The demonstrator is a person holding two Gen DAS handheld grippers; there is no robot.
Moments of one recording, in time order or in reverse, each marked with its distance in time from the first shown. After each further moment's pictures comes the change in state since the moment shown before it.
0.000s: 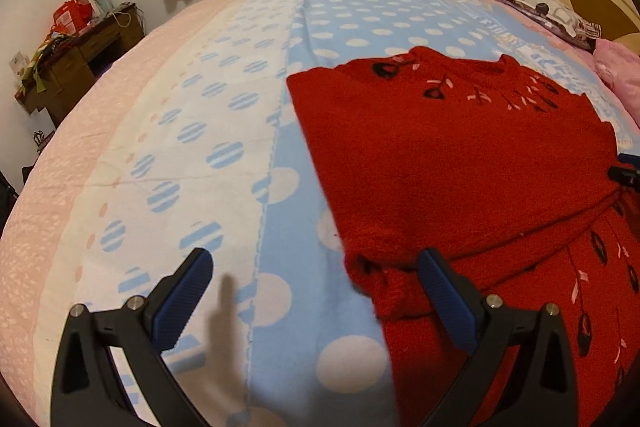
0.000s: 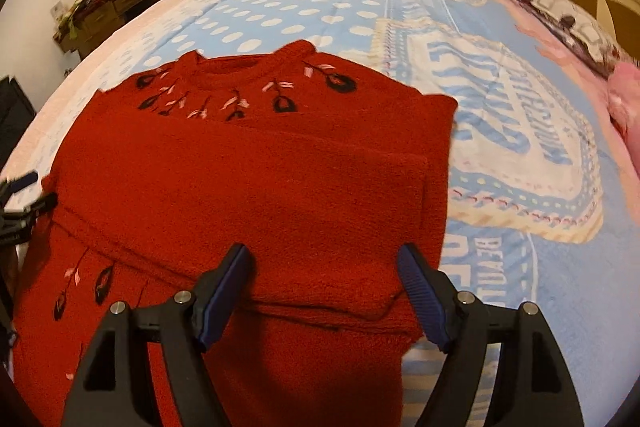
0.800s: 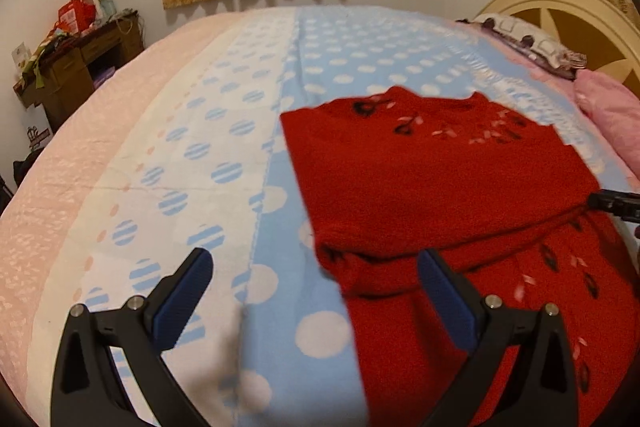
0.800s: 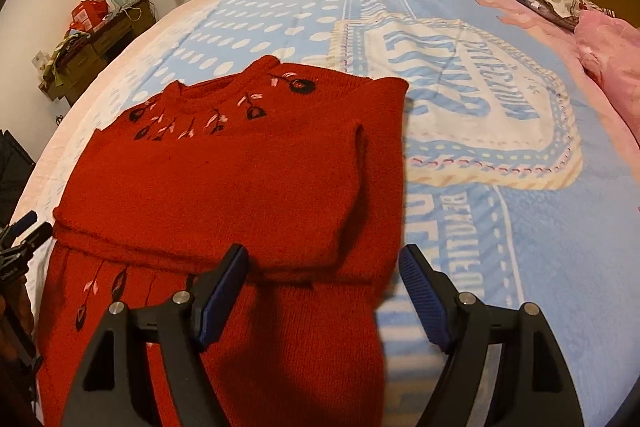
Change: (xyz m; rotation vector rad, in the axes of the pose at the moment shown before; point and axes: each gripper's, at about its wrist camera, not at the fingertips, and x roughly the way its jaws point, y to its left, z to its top) left arm -0.052 0.001 -0.006 -0.046 -0.102 -0.079; right arm -0.030 -0.018 -0.022 0.139 -0.035 0.014
